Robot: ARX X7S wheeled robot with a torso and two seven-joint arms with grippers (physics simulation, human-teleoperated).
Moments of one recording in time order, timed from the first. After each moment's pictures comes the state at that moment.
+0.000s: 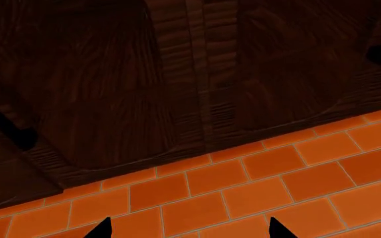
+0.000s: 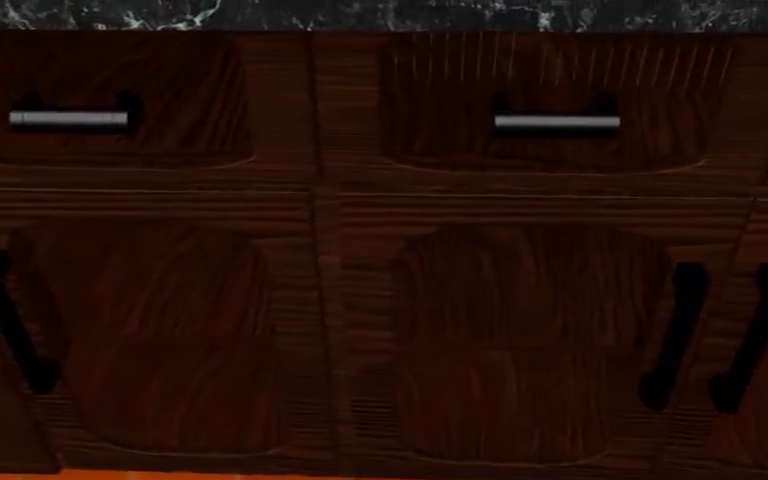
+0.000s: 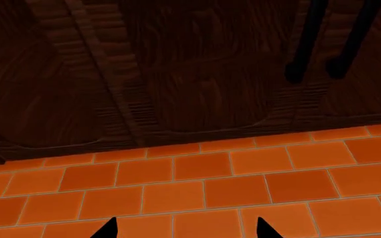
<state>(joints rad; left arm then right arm) -0.24 -0.20 0.37 -0.32 -0.19 -0.34 -0.10 0.08 0.19 -0.16 0.19 0.38 0.35 0.16</state>
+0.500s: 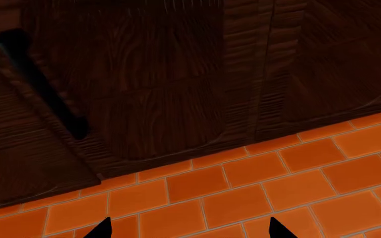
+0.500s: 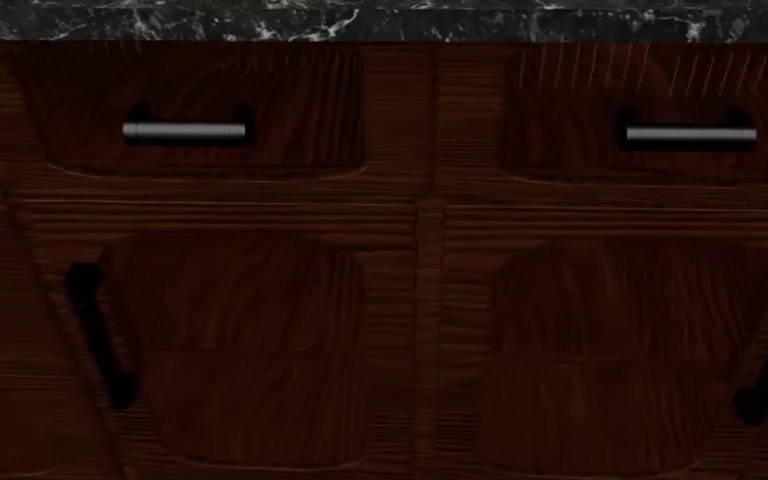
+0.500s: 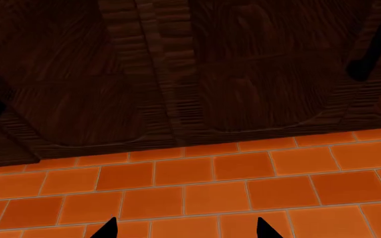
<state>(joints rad) -0.25 -0.21 0.38 -0.31 -0.21 -0.36 -0.11 0.08 0.20 -0.17 0.19 0.40 0.35 0.16</state>
